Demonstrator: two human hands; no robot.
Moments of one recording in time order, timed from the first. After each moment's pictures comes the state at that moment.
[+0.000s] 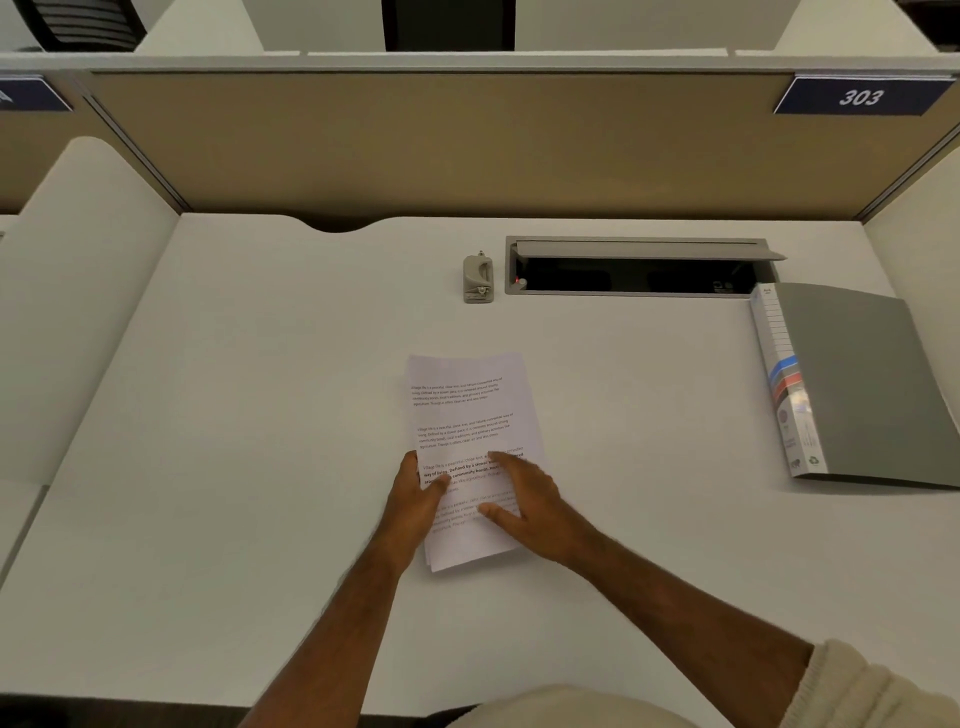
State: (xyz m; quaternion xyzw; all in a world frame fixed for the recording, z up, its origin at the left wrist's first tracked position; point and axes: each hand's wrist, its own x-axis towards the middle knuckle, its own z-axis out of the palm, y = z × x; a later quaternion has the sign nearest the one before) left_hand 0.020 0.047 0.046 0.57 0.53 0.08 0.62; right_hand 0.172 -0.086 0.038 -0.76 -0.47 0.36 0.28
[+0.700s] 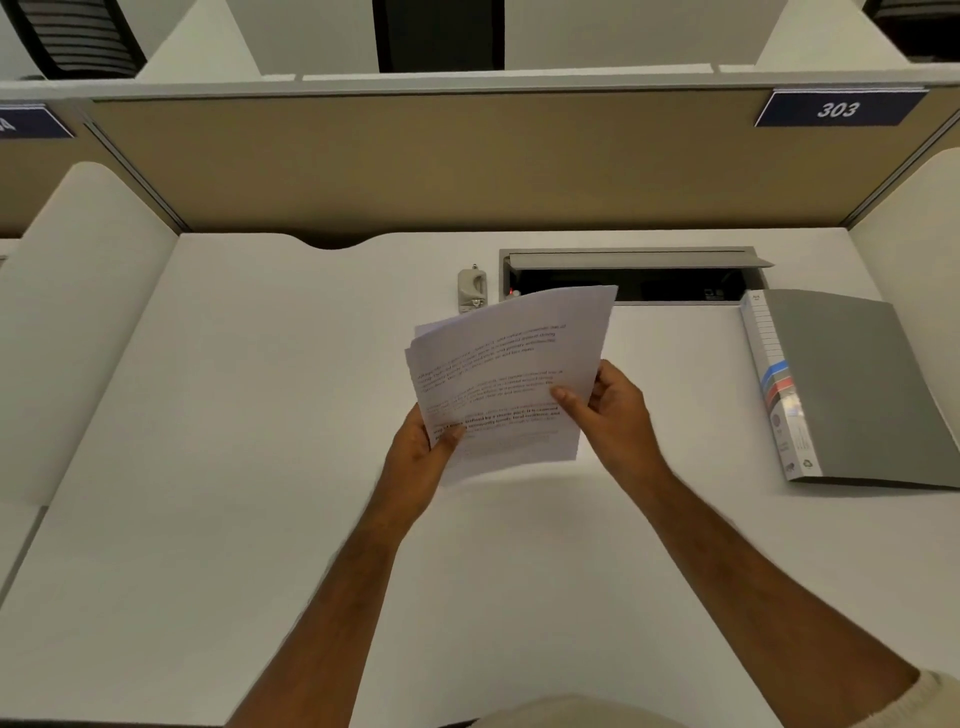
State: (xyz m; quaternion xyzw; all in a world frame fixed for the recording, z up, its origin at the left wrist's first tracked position) left_hand 0.056 0.067 0.121 0.65 0.39 0.17 0.63; right_hand 0.261 -0.069 0.135 -0.71 -0.24 0.31 0.59
